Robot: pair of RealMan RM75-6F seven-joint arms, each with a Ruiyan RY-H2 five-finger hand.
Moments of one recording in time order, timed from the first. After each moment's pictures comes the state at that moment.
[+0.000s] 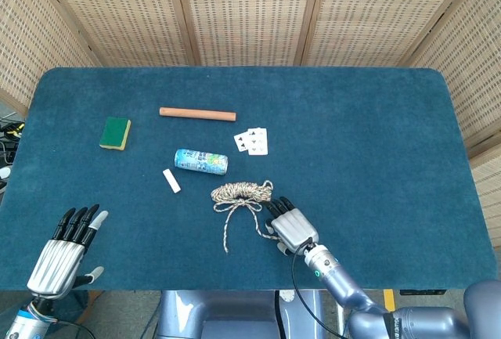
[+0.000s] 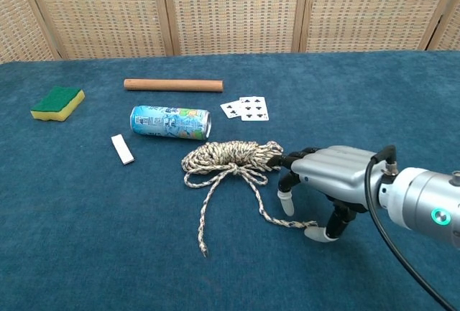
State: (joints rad) left arm -0.05 -1.21 0.08 -1.79 1.70 1.46 0.36; right arm 0.68 -1.63 0.06 -1.66 -1.04 0.94 -0.71
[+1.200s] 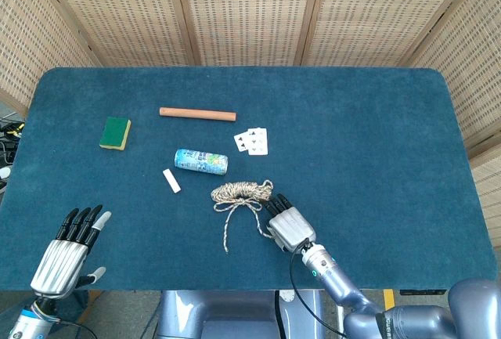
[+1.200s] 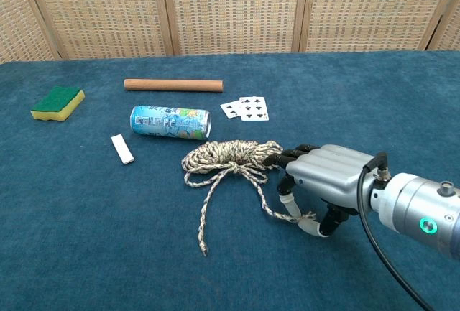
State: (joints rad) left arm -0.05 -1.22 0.09 -1.78 1.71 1.46 0.37; right arm 0.69 -1.69 0.02 -1.55 -1.14 1.01 -0.68
